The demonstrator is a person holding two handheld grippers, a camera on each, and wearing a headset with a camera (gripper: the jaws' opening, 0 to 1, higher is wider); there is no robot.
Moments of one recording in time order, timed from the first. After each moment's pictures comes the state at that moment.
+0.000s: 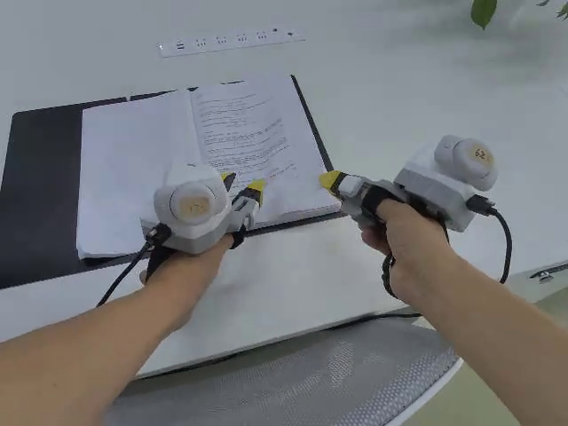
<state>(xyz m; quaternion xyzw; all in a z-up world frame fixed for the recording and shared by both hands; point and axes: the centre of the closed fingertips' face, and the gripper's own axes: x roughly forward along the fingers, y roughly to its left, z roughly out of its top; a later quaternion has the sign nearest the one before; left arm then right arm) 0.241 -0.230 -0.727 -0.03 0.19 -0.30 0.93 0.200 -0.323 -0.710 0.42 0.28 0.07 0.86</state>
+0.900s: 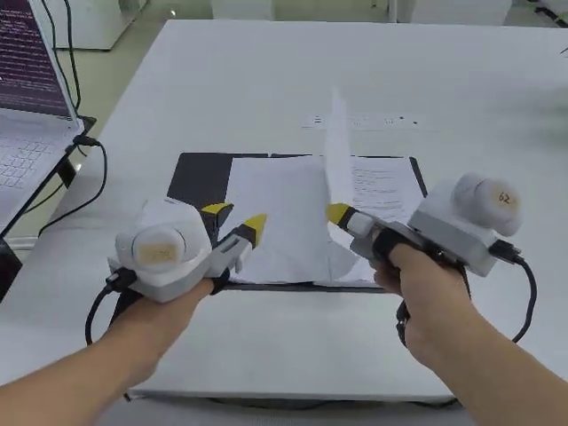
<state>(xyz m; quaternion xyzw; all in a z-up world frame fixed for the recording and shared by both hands) 0.211 -0.047 -0.647 -0.02 0.13 -0.22 0.97 0.205 -0.149 -0.642 0.35 0.27 0.23 0.87</state>
